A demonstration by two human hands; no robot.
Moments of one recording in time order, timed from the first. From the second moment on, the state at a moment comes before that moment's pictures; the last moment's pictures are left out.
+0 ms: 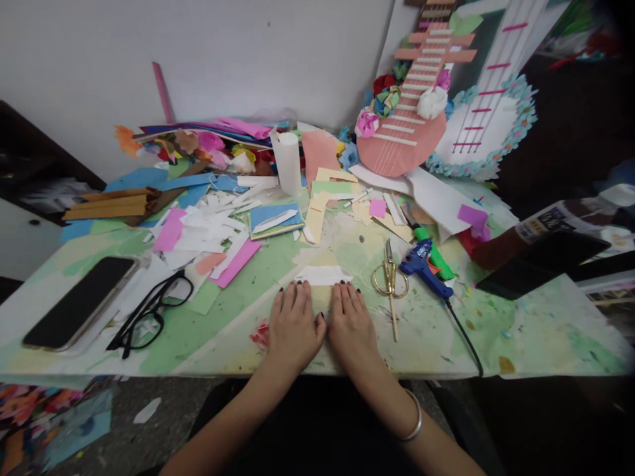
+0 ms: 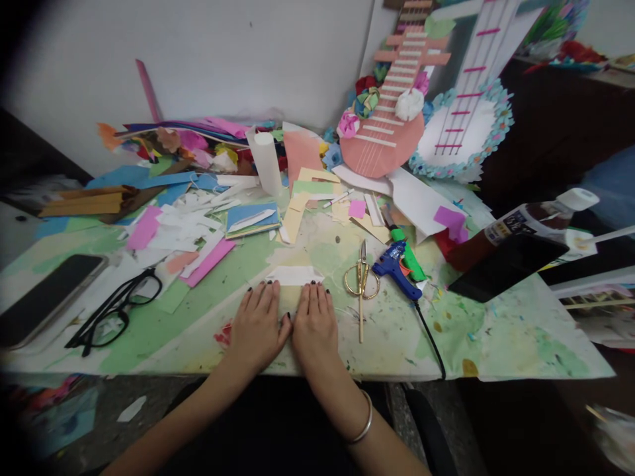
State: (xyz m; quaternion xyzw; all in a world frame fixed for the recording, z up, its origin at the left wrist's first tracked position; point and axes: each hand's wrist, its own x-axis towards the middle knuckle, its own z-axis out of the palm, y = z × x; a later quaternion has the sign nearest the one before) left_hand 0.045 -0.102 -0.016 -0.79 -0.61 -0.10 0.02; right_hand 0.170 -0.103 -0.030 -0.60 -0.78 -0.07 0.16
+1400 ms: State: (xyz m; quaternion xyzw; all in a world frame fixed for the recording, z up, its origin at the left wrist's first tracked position) left_hand 0.014 -0.107 -0.025 -0.72 -0.61 -0.33 -0.04; right_hand 0.129 0.050 0.054 -0.39 -0.88 0.25 -0.12
